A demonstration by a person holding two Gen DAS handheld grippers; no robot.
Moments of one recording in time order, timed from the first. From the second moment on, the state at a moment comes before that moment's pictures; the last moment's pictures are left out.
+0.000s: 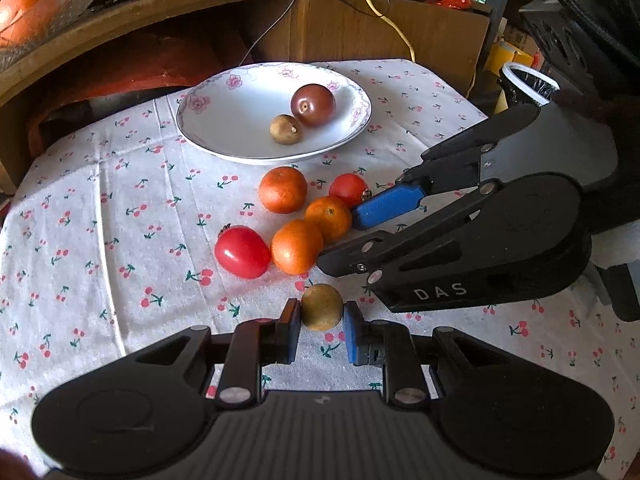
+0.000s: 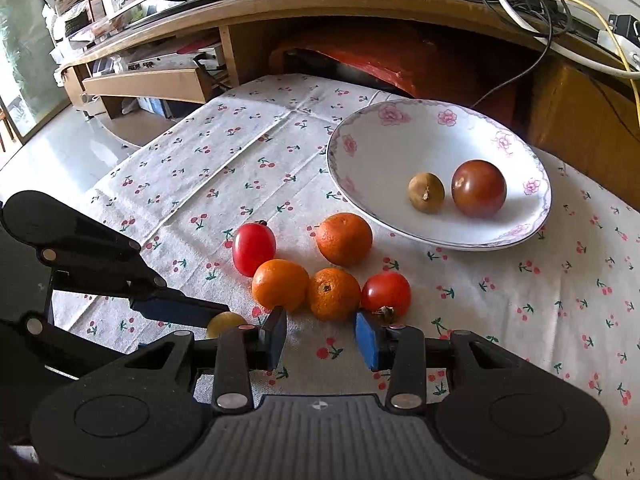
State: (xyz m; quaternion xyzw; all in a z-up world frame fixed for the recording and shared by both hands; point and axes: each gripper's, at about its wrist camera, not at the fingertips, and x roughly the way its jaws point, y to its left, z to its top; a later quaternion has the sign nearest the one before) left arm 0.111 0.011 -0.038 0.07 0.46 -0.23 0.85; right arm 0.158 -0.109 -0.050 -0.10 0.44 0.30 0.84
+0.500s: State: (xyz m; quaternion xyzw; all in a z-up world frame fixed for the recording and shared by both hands) left arm 0.113 0.011 -0.039 0.07 0.46 -0.24 0.85; right arm 0.164 -0.130 -0.039 -0.13 0.42 0.28 0.85
